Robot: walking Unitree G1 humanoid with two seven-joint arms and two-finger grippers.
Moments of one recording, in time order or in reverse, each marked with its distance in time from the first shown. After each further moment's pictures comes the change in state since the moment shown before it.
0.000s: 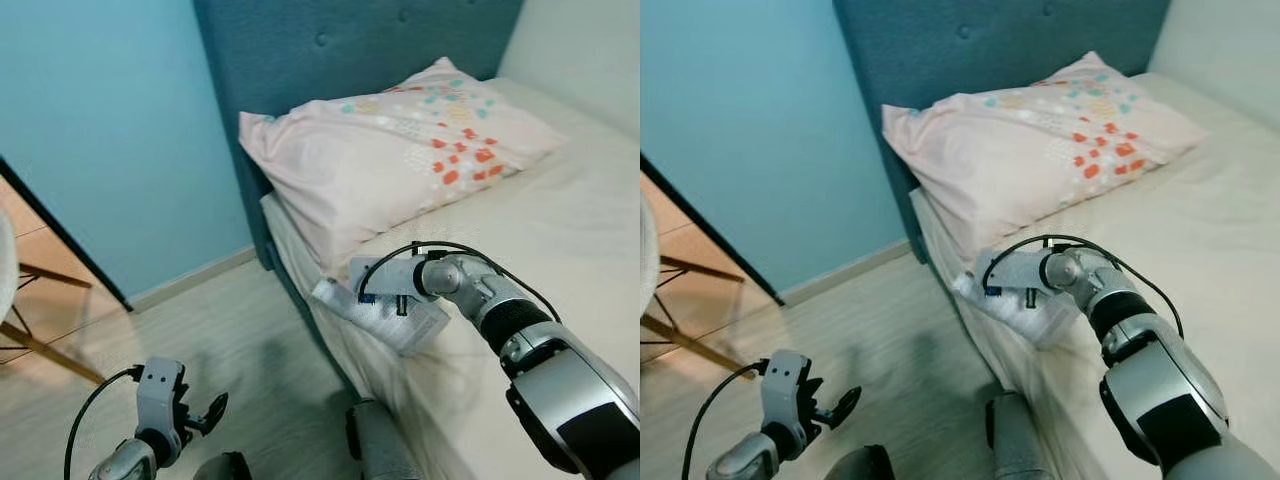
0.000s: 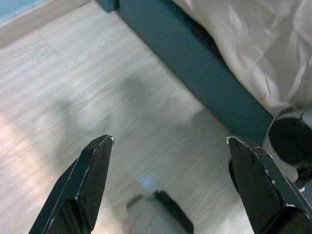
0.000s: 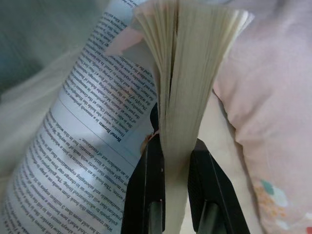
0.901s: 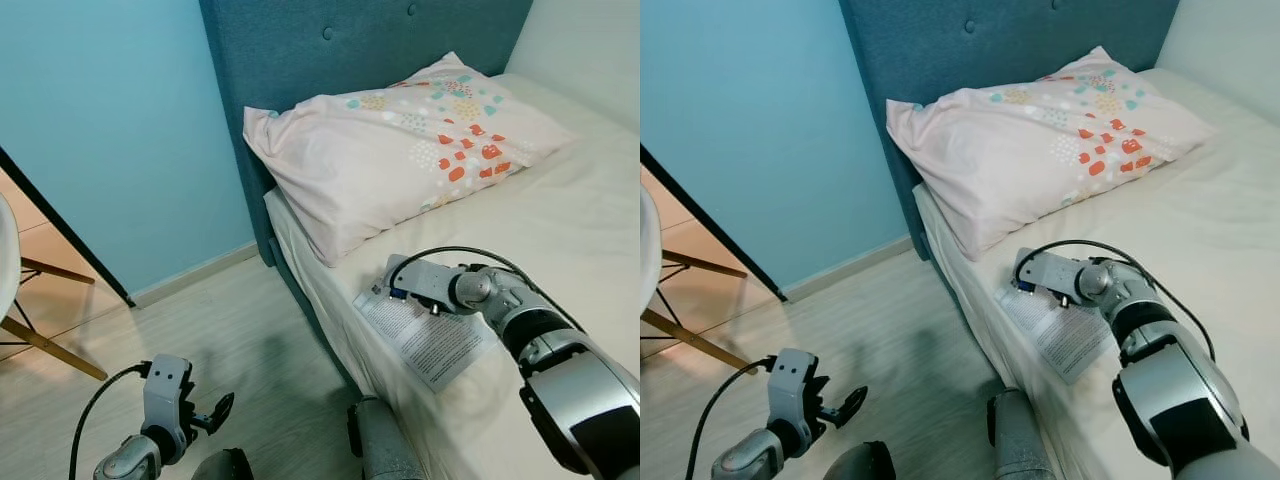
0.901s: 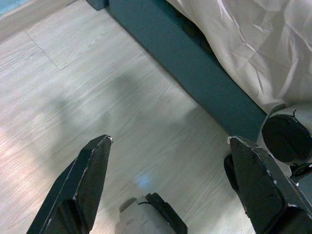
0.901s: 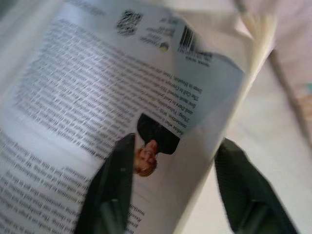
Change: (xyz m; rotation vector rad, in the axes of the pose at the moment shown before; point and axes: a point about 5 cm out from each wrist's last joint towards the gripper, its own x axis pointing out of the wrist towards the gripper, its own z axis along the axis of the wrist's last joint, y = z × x) left arm 0.006 -0.004 0.008 0.010 -0.006 -0.017; right arm -0.006 0.009 -0.039 0.255 0.113 -0.137
